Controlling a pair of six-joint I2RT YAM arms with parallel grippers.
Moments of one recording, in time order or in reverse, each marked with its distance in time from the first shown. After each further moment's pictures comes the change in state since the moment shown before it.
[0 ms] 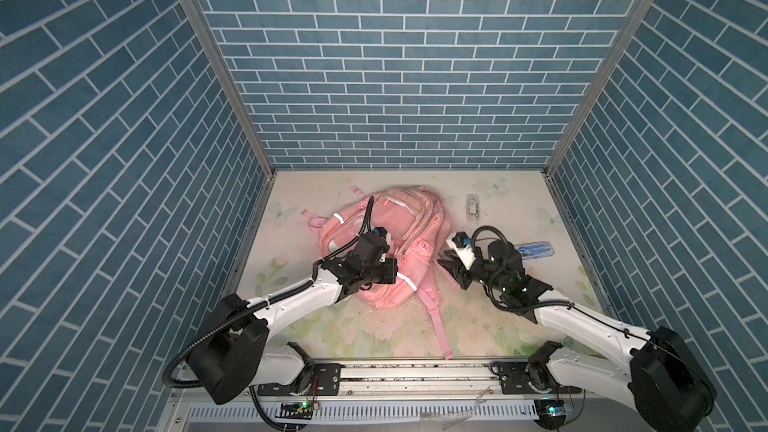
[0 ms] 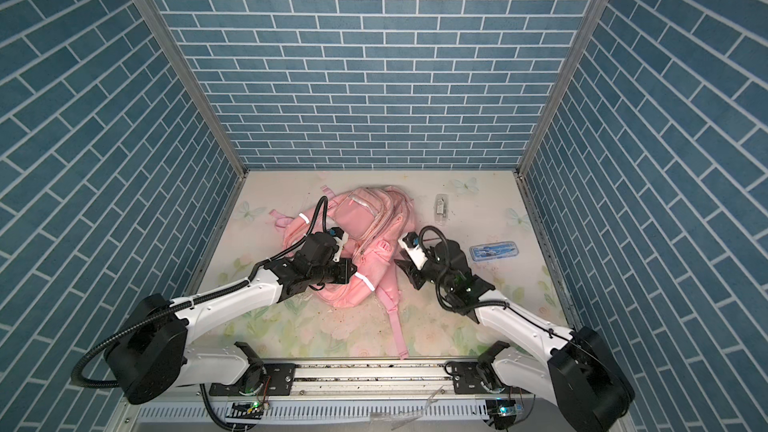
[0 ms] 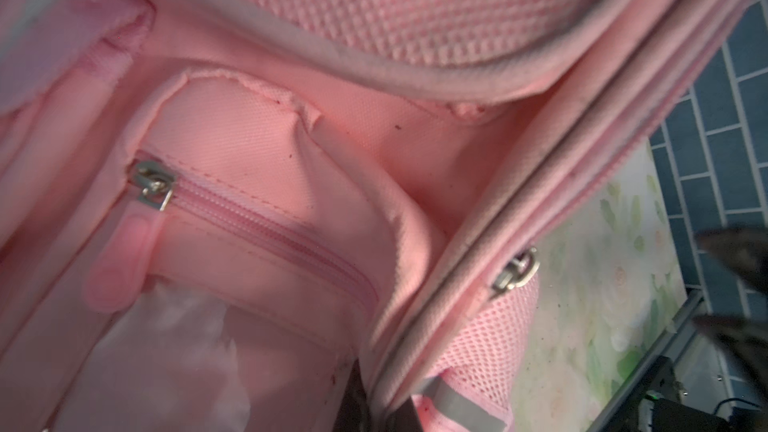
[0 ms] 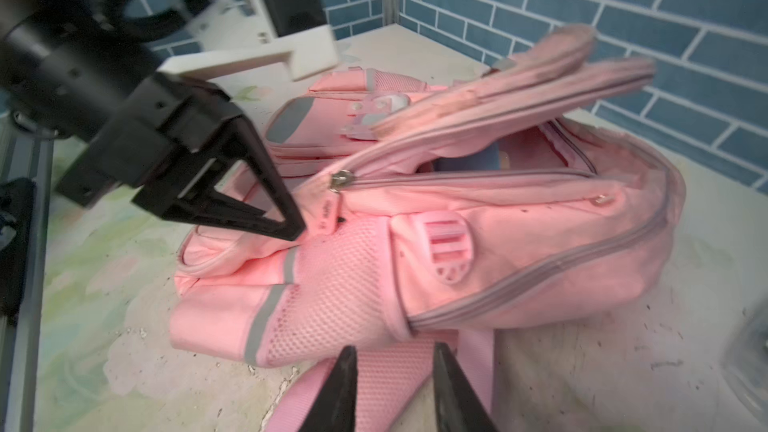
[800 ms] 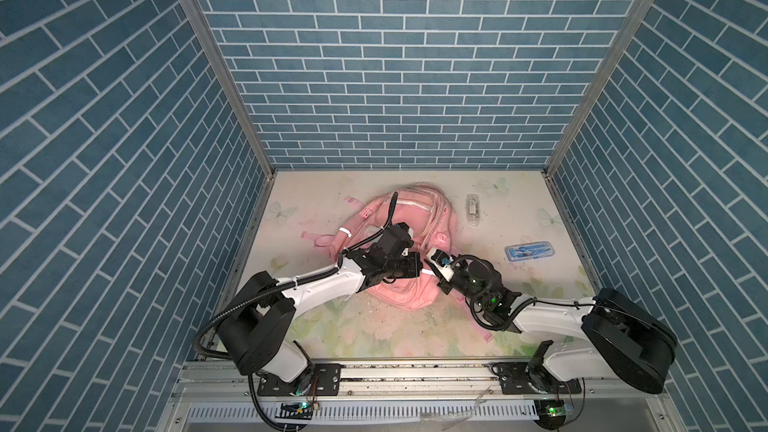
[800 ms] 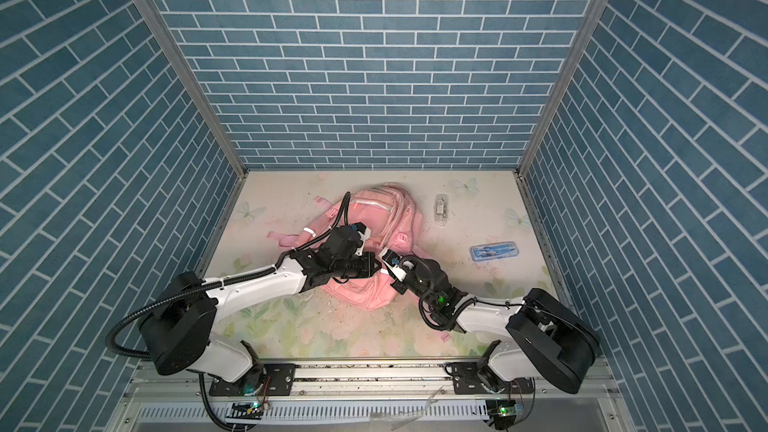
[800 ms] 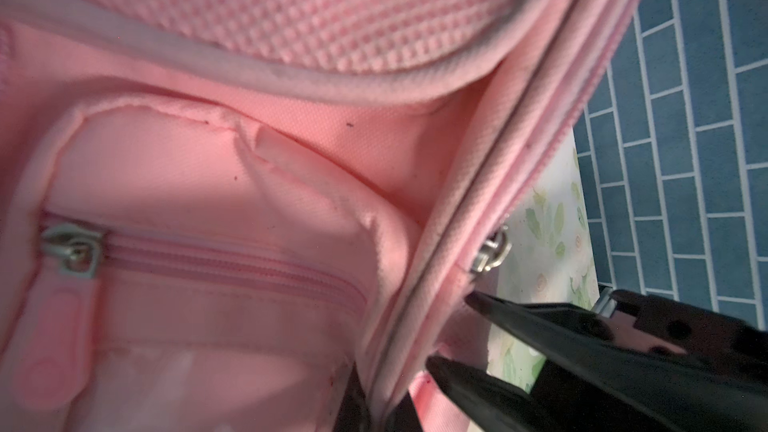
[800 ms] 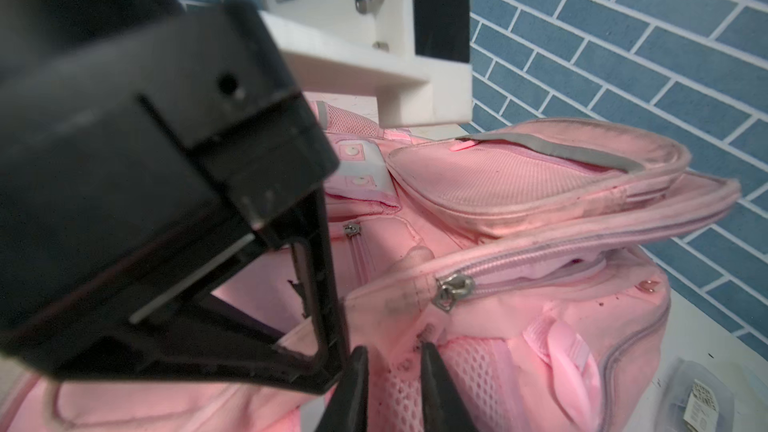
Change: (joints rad) left arm -0.089 0.153 0.157 0.039 0.043 -0.130; right arm 0.159 0.312 -0.031 0.463 0.316 -0.155
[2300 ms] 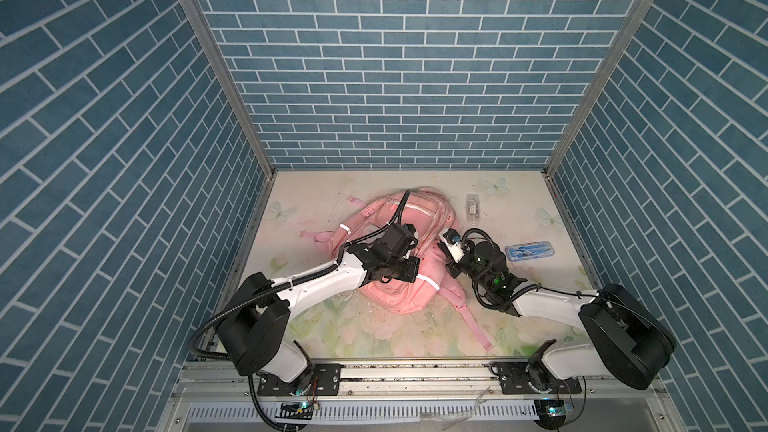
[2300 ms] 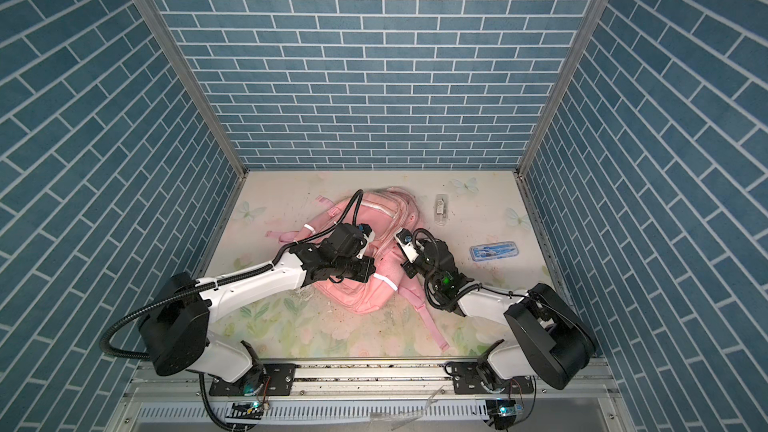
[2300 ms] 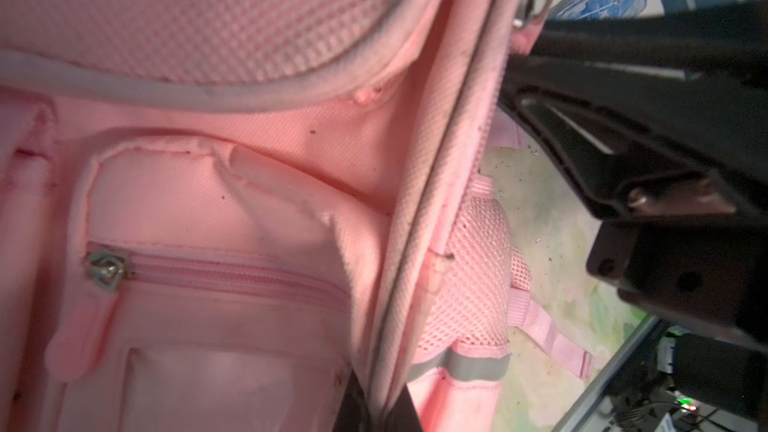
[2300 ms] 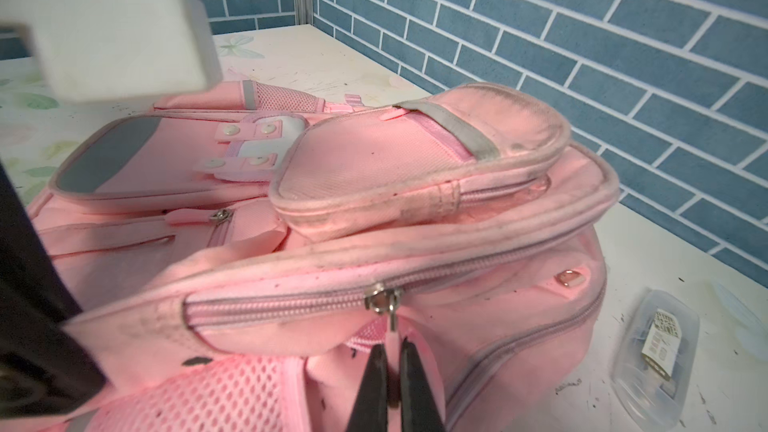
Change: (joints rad) left arm -0.008 -0.018 0.096 -0.296 -0.085 0.332; right arm -0.225 0.001 0.117 -0.196 -0.130 0.105
